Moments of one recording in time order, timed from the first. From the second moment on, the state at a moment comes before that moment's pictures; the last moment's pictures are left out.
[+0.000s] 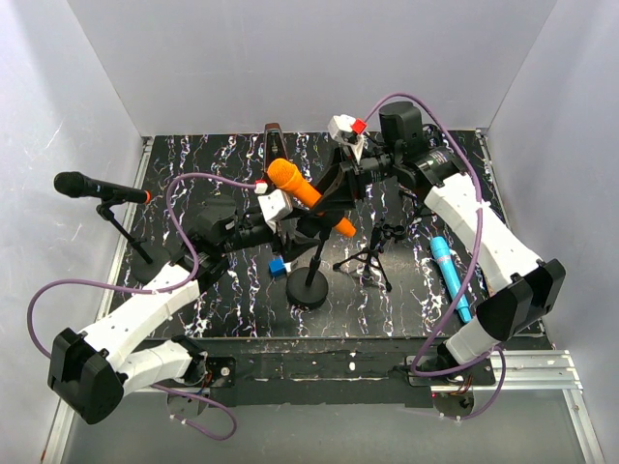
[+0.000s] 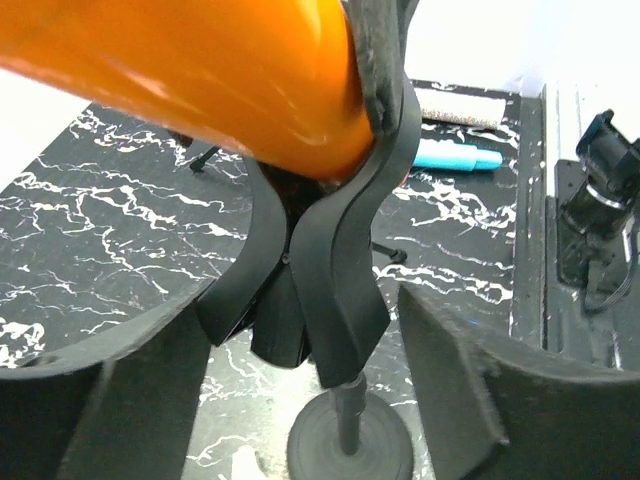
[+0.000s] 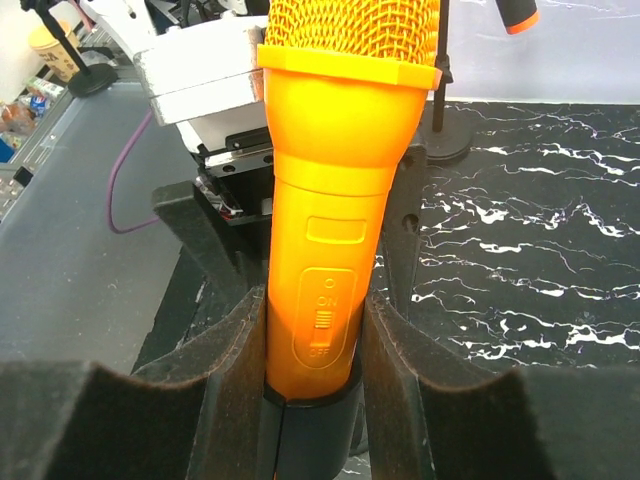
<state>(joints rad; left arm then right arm) -0.60 1.07 0.81 0.18 0.64 0.13 0.56 1.56 1.69 -0.59 -1.26 -0.31</state>
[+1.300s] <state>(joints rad) -0.56 1.08 0.82 0.22 0.51 0.05 0.63 1.81 2.09 -0.72 -1.09 -0.10</state>
